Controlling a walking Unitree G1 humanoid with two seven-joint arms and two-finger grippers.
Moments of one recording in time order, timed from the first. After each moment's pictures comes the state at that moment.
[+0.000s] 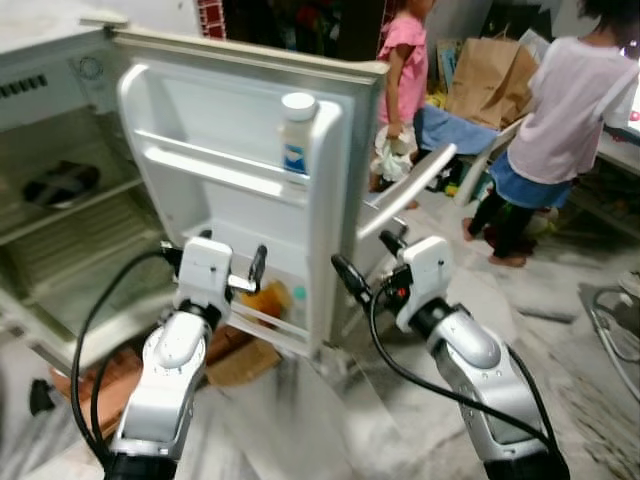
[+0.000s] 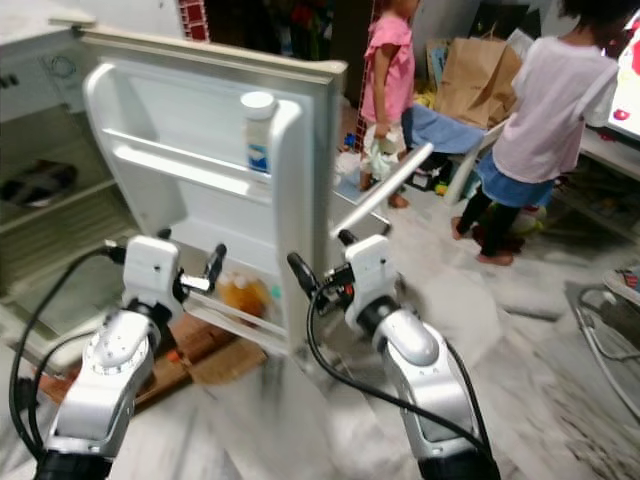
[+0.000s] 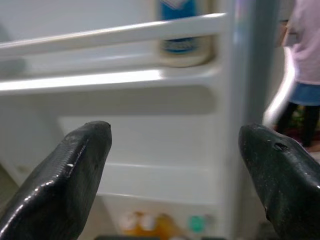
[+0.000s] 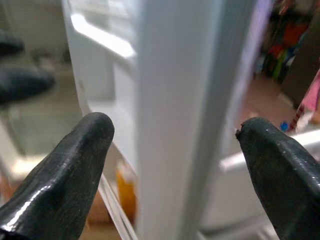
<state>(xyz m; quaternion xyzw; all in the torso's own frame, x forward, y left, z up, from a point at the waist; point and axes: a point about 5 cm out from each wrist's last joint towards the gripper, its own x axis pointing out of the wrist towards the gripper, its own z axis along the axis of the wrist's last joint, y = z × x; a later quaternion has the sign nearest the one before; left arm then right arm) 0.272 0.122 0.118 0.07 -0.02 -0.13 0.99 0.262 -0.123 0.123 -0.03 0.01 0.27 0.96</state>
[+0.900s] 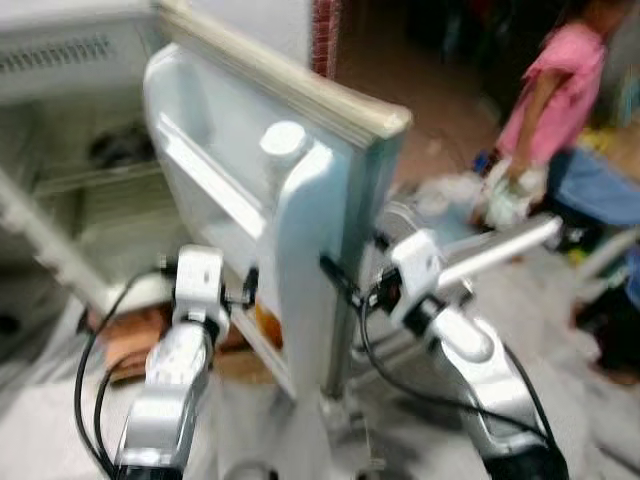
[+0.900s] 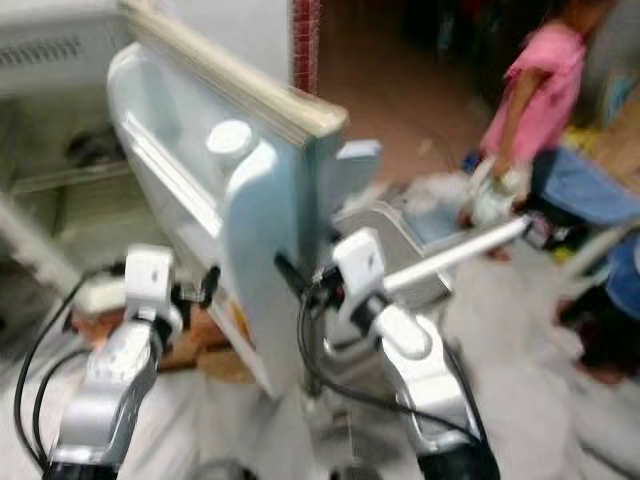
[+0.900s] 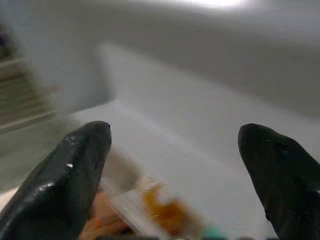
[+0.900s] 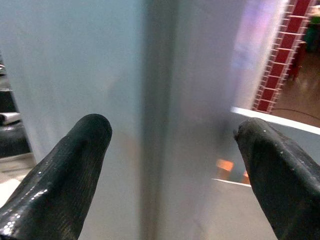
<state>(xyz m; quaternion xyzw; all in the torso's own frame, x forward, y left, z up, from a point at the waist) 0.264 0.137 0.094 0.01 0.09 -0.08 0.99 0.263 -0.106 0.125 -0.04 -0.01 0.32 0.95</state>
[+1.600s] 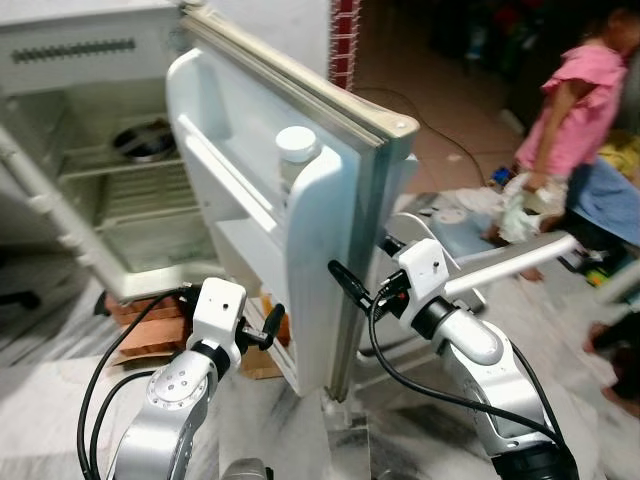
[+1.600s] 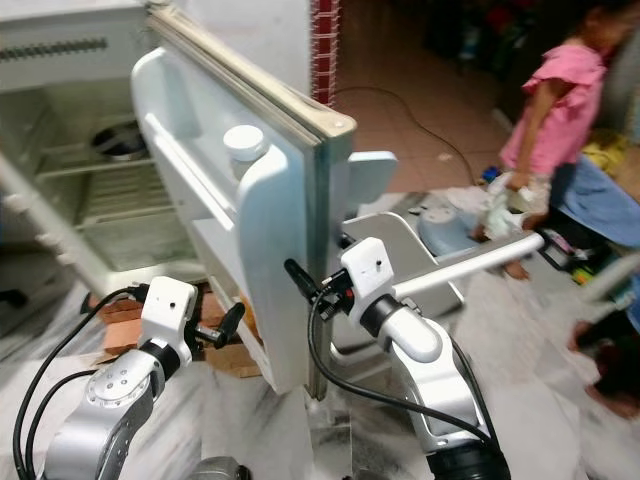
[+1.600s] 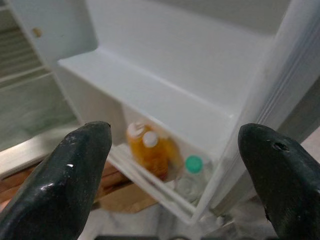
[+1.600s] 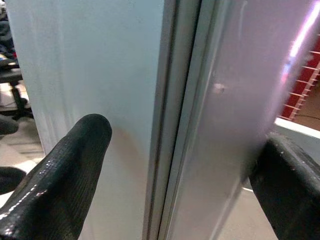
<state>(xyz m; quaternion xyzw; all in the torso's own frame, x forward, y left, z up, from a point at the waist) 0.231 0.135 0.083 0.05 0.16 -0.18 0.97 0.267 -0.113 0.123 -0.05 -0.01 0.32 0.95</state>
